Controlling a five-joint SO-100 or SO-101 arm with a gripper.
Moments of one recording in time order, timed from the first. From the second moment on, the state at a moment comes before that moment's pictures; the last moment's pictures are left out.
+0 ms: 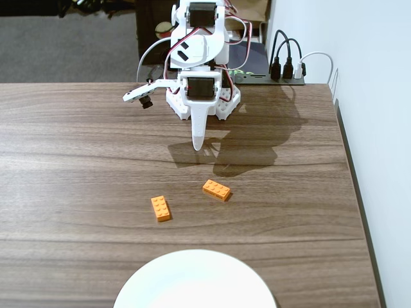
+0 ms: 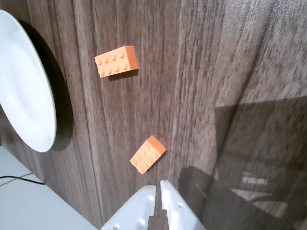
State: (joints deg) arm 3.1 188.8 167.7 72.3 -4.2
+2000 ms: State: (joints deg) arm 22.0 164.6 154.2 61.5 -4.7
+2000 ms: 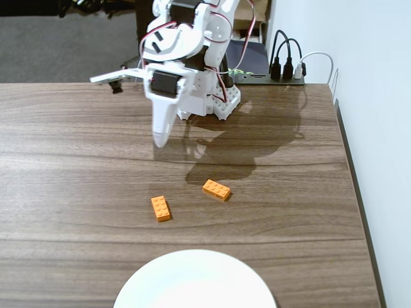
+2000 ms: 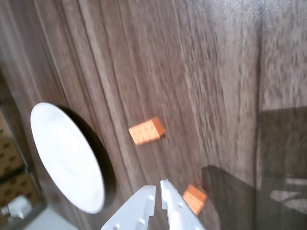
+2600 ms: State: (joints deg) arm 26.6 132.7 136.9 56.2 -35.4
